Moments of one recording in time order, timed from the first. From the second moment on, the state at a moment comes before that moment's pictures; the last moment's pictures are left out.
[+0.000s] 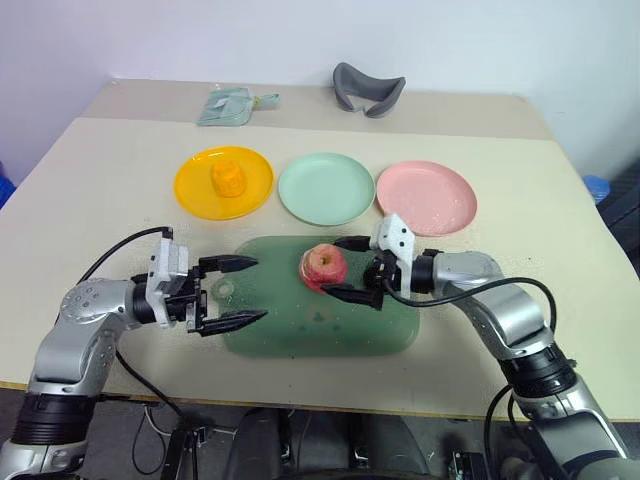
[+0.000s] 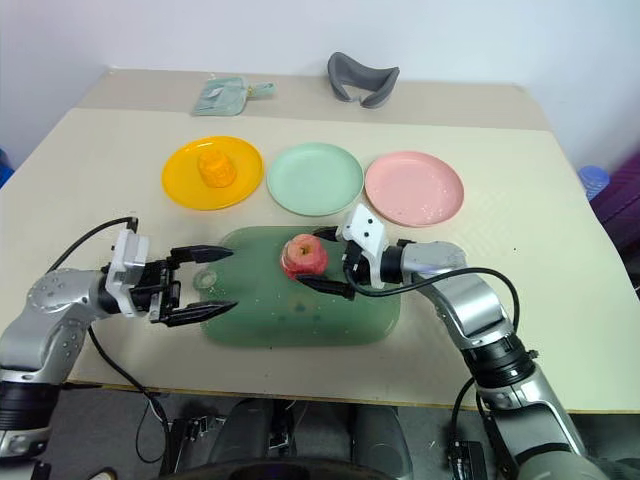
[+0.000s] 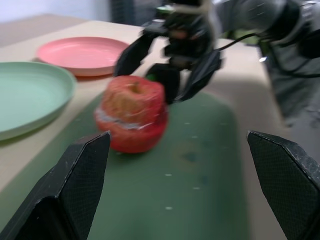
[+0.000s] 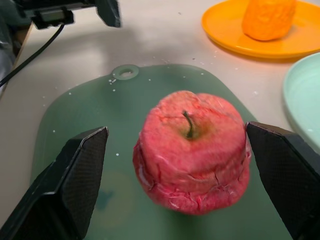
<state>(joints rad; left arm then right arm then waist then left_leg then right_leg) -0.12 0.72 0.12 -0.17 -0.62 0.22 -1.33 -0.45 -0.49 0.26 -0.16 0.35 0.47 0.91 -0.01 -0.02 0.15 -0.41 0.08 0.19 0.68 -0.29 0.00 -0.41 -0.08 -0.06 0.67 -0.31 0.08</state>
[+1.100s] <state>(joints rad) -0.26 0.57 0.03 -0.22 -0.52 0.42 -0.89 -0.88 -0.50 -0.07 0.57 0.22 0.27 0.63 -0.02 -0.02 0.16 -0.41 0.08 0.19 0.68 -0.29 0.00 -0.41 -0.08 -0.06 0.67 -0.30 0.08</state>
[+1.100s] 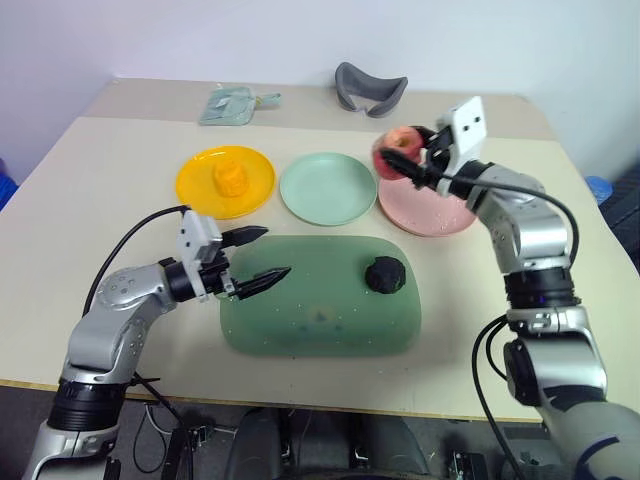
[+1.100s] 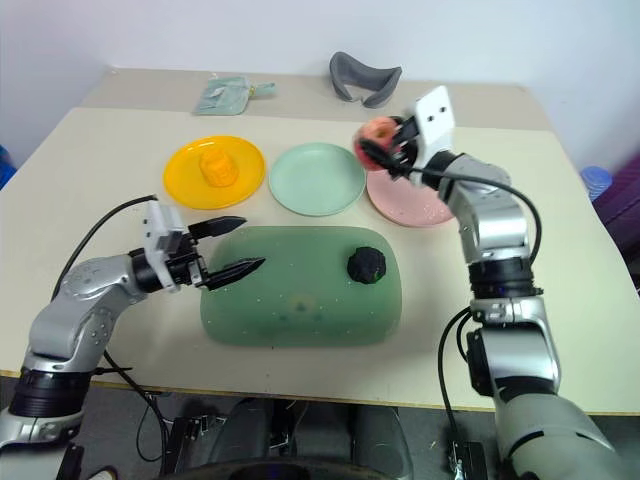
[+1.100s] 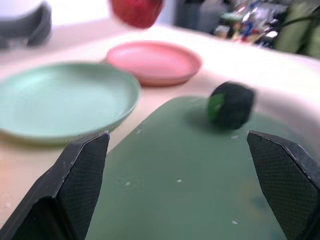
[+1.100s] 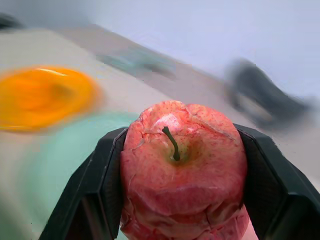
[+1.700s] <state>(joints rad) -0.24 0.56 -0.02 -0.26 -0.55 0.44 -0.96 -0.86 -0.57 -0.14 0.76 0.26 0.12 0.87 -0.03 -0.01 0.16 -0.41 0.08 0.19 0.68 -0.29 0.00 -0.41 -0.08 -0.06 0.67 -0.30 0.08</state>
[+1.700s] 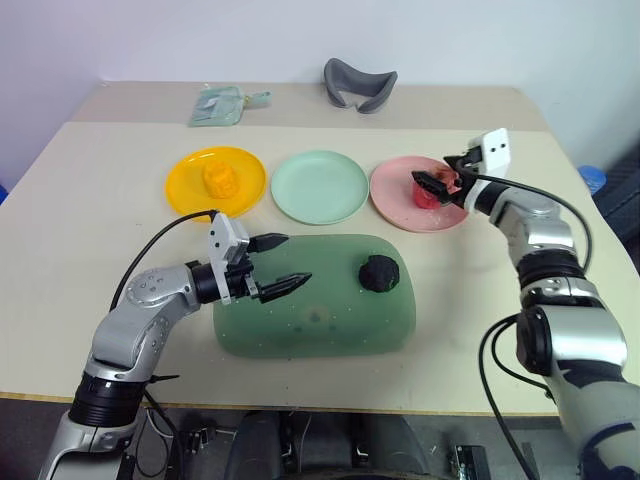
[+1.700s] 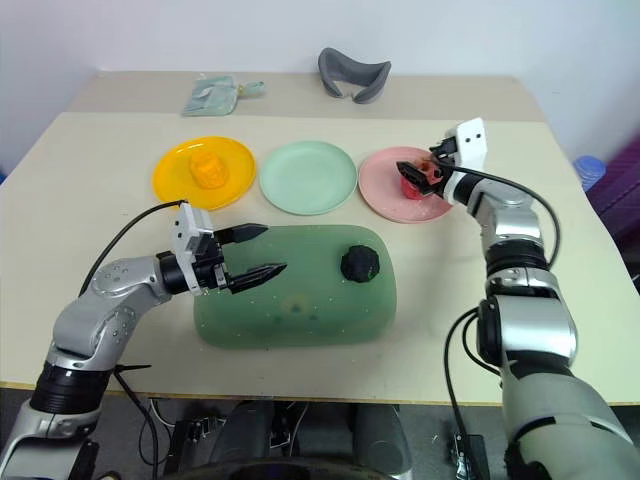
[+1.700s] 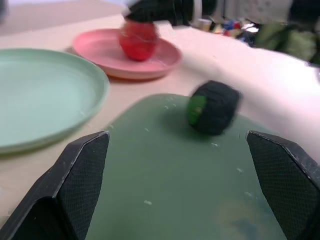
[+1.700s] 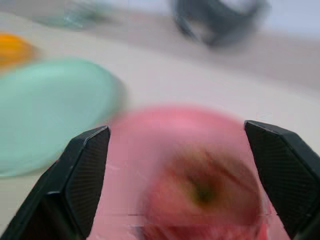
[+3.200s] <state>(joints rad) -0.21 0.67 0.05 -0.26 -0.57 0.44 -1.03 -0.39 -0.44 0.00 -0.03 0.43 0.43 0.84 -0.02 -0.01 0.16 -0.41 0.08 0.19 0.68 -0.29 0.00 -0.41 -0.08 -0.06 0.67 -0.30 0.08</state>
